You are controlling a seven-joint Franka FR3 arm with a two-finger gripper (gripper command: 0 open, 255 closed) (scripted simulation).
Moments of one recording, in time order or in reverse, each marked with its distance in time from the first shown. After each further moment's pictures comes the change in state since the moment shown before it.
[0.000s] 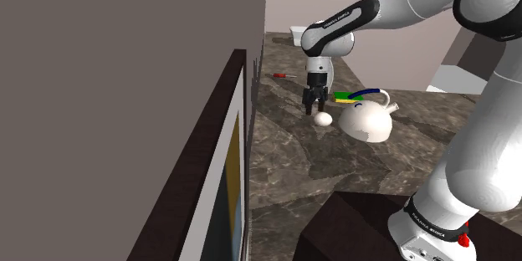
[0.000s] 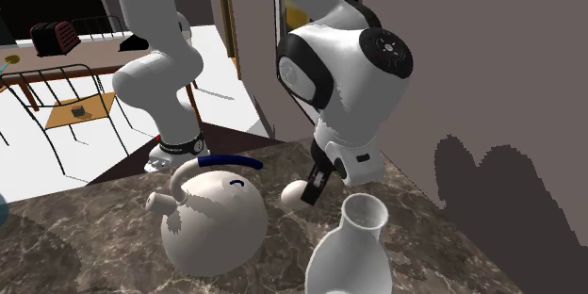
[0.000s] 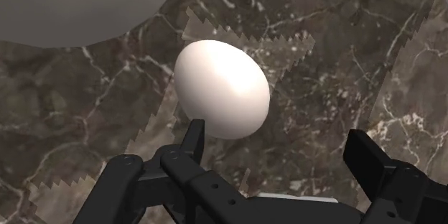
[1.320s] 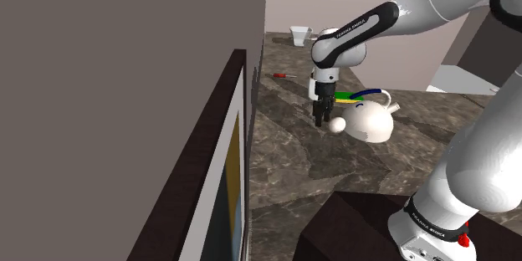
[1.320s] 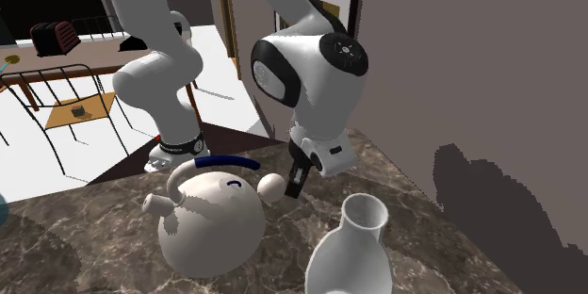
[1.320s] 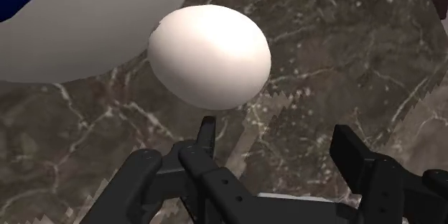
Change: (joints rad) arm 0.012 -0.130 0.006 -0.208 -0.055 0.115 -0.082
